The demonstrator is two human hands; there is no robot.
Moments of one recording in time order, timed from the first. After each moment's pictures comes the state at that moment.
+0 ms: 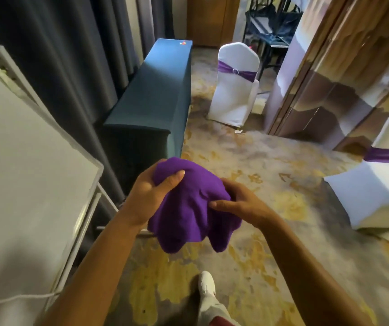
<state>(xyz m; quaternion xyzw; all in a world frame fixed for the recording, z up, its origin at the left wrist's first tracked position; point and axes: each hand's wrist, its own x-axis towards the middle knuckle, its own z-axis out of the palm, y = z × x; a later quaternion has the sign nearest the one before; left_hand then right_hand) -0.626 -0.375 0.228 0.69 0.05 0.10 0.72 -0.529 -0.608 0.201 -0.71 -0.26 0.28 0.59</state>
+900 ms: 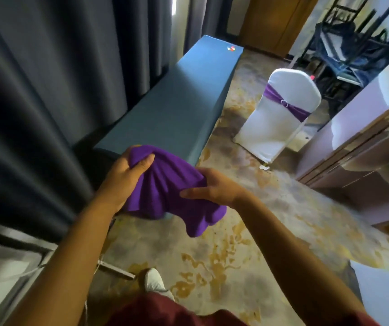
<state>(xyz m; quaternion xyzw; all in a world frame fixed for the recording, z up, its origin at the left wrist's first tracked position) -0.238 -0.168 0.171 0.66 0.24 0.23 0.68 -0.087 -0.368 0.215 -0.75 -0.39 0.38 0.38</state>
